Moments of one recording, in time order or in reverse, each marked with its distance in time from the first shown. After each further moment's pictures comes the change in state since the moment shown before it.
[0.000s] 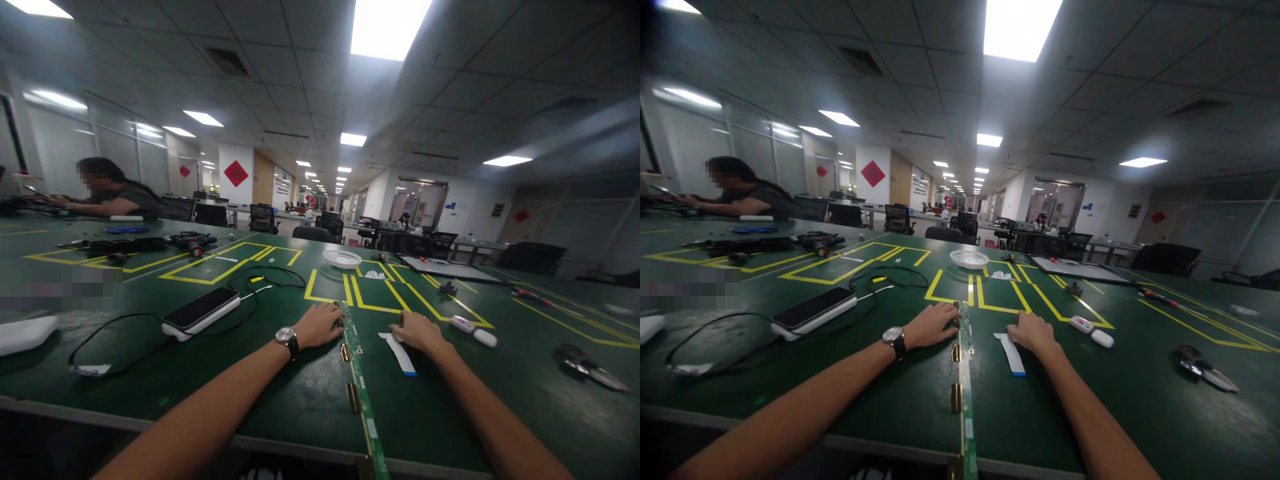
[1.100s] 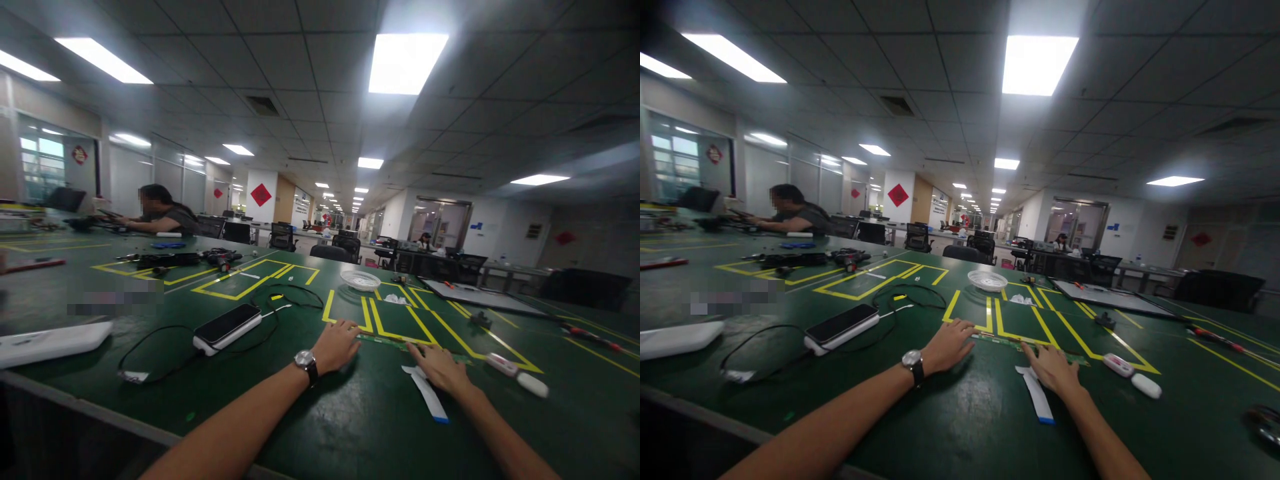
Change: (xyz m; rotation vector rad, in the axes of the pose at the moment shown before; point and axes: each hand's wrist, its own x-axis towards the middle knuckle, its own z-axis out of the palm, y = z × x) left_hand 0.003 0.001 -0.001 0.043 0.167 -0.098; right_hand 0.011 0.007 0.029 -0.011 -0.135 0.106
